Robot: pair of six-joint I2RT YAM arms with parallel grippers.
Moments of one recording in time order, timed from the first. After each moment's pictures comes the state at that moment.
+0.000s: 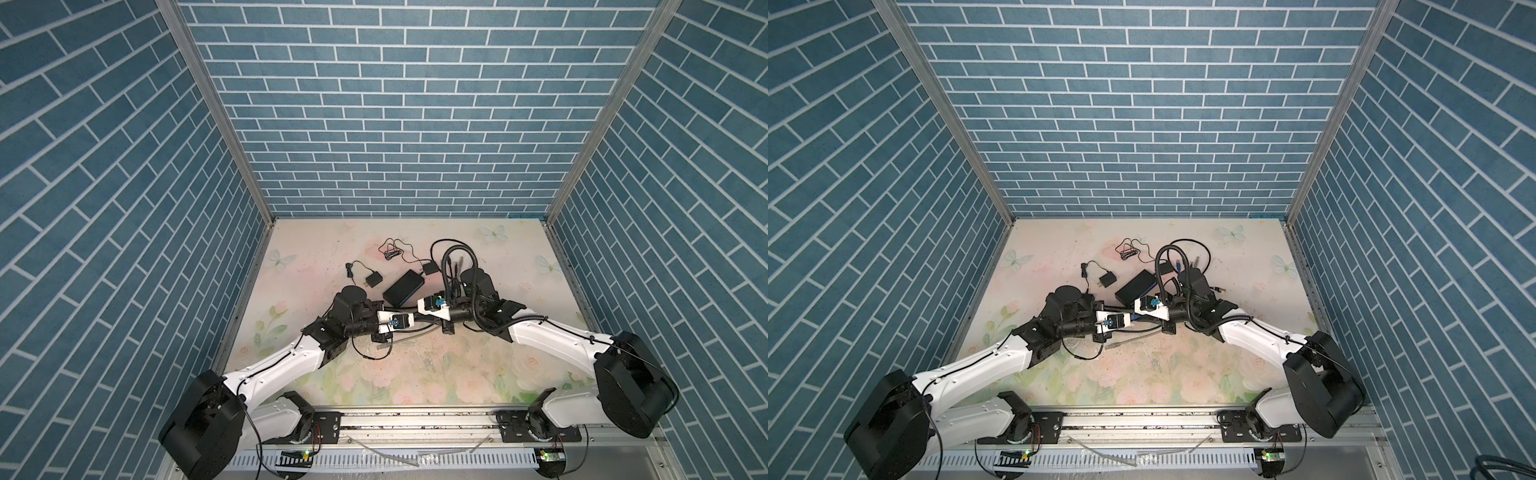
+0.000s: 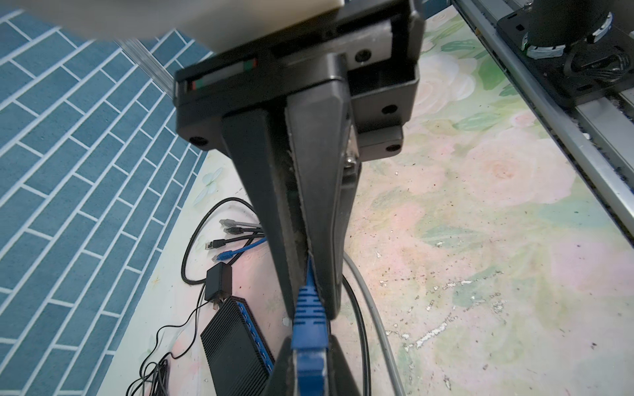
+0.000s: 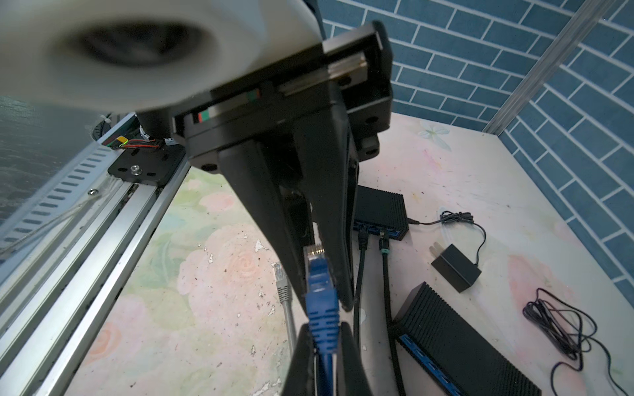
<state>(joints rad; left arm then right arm) -0.64 1.16 0.54 0.15 0.53 0.82 0.71 1.39 0.76 0.07 -0.80 -0.68</state>
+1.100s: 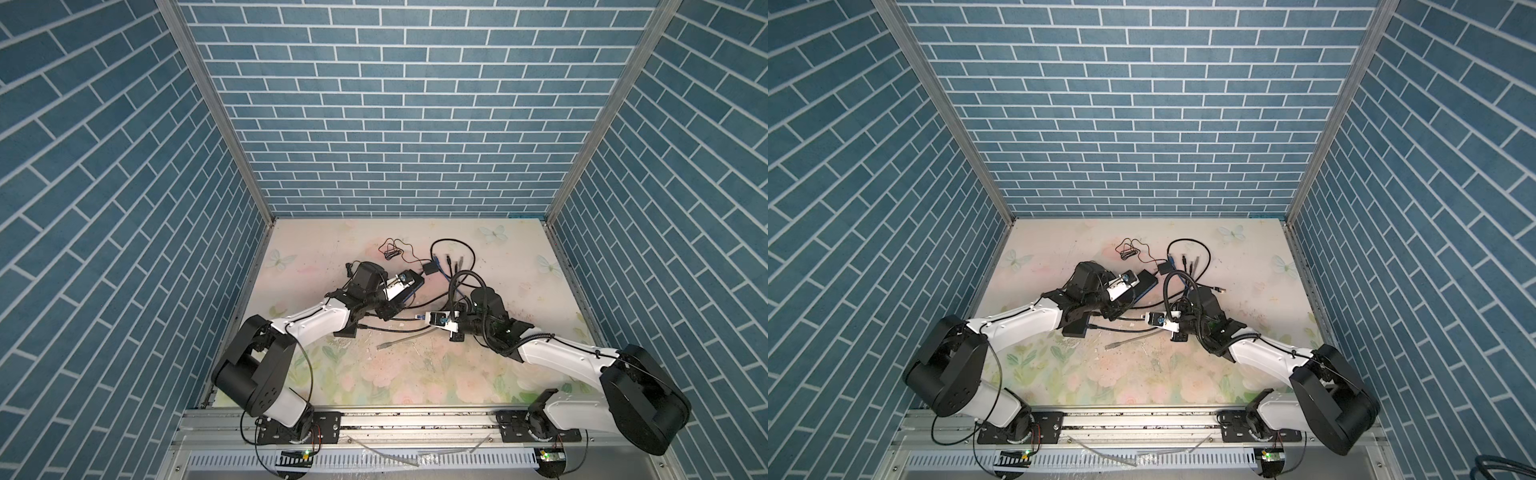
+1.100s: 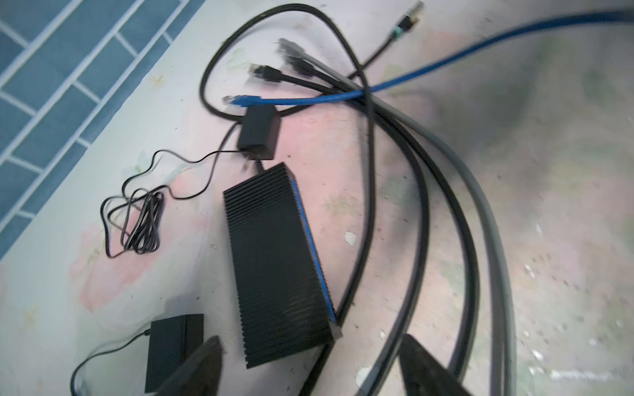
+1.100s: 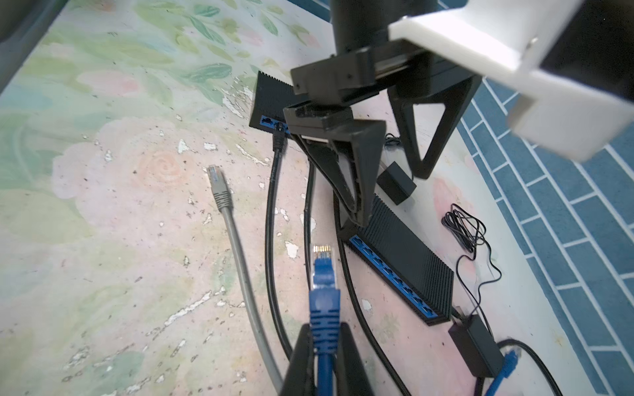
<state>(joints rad) -0.55 1.55 0.86 -0.03 0.20 0.44 0.70 1.29 0.52 0.24 -0.45 -0.81</state>
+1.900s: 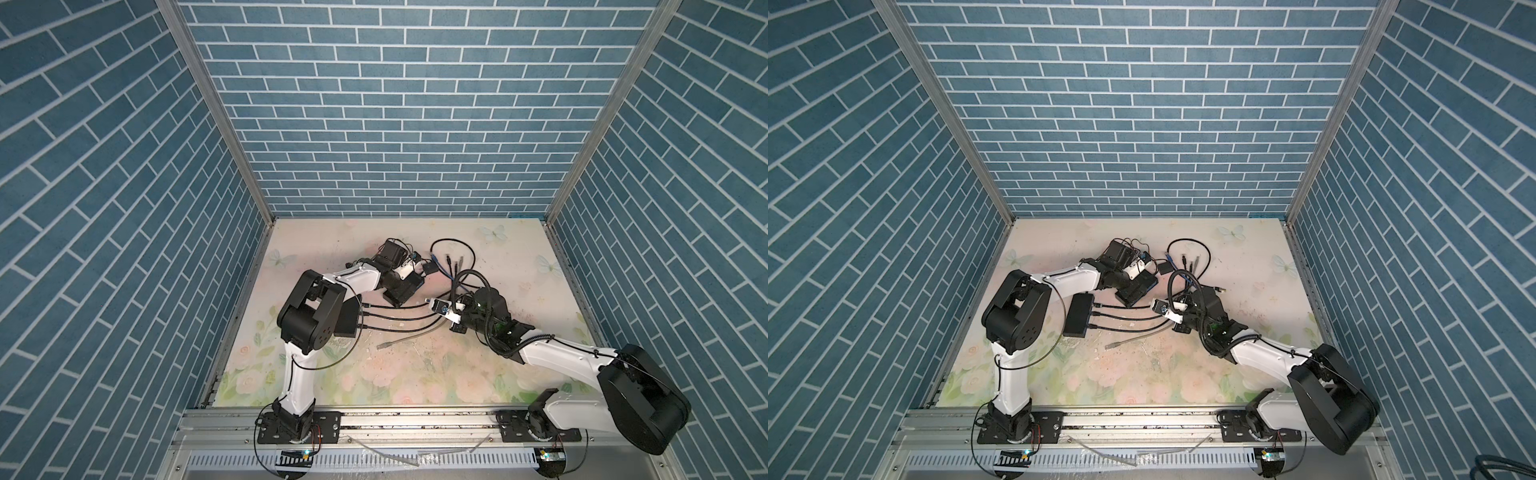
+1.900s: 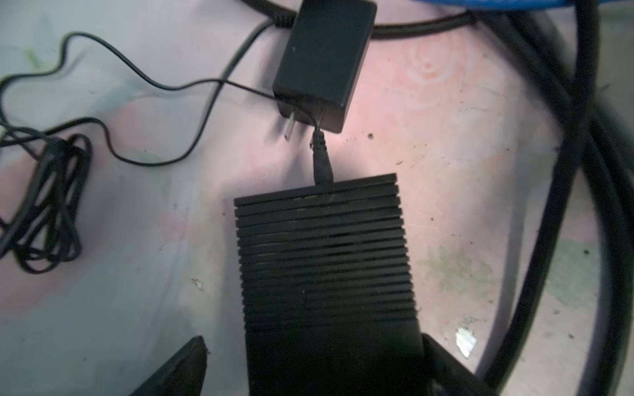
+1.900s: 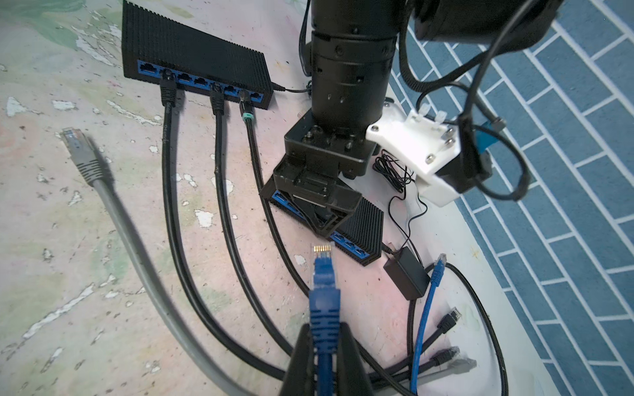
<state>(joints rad) -0.54 2.06 1.38 -0.34 0.15 0.30 0.68 1.29 0.49 0.34 -0.22 -0.73</state>
